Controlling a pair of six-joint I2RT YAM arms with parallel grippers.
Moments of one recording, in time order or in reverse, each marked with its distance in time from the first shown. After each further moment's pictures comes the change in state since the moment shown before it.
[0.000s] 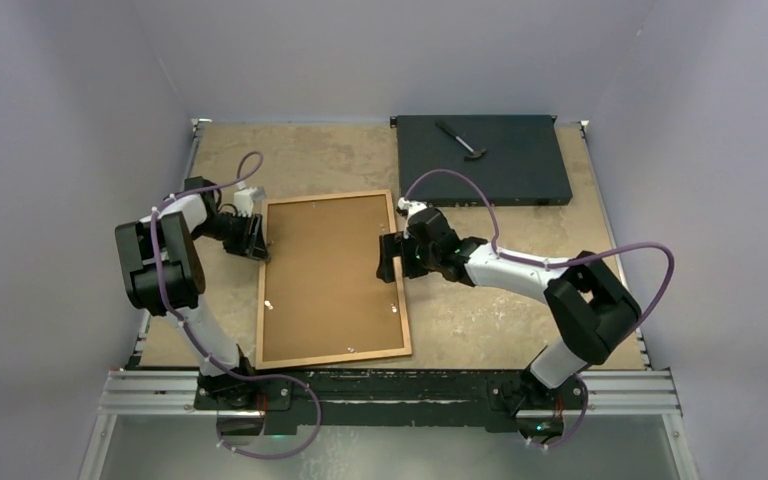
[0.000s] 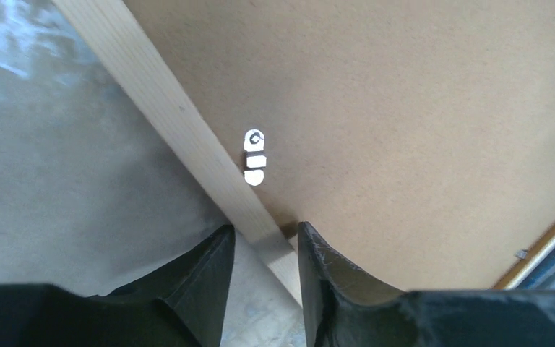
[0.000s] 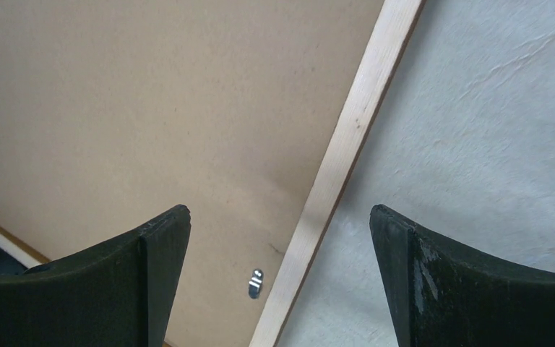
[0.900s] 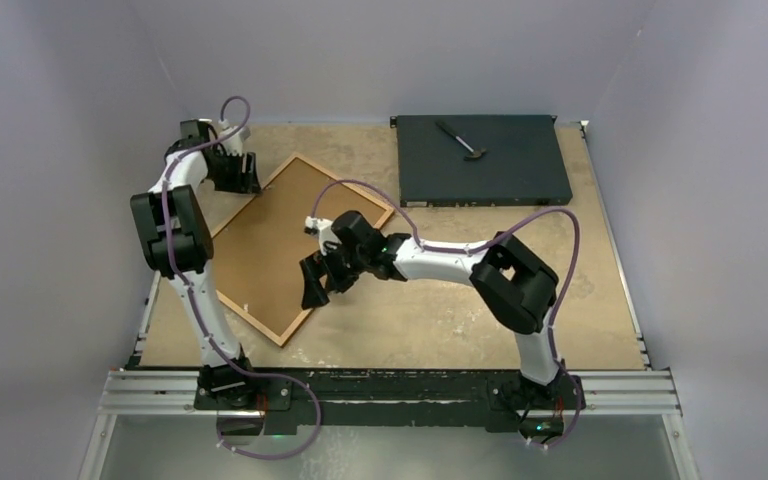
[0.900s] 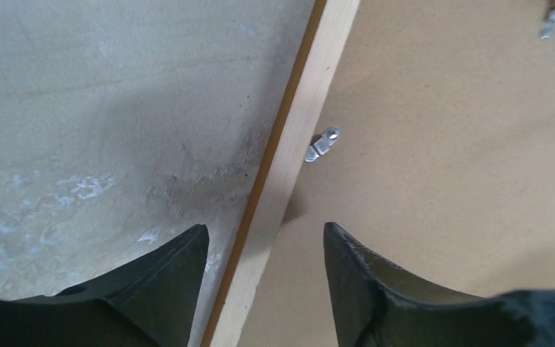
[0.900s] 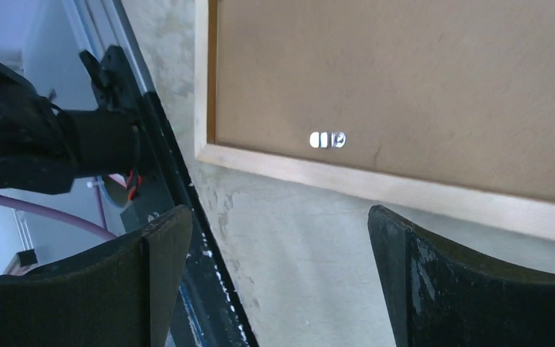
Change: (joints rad) left arm -0.035 0.344 0.572 0.178 -0.169 -0.230; right arm 0.238 0.397 0.401 0.052 -0.401 -0.031
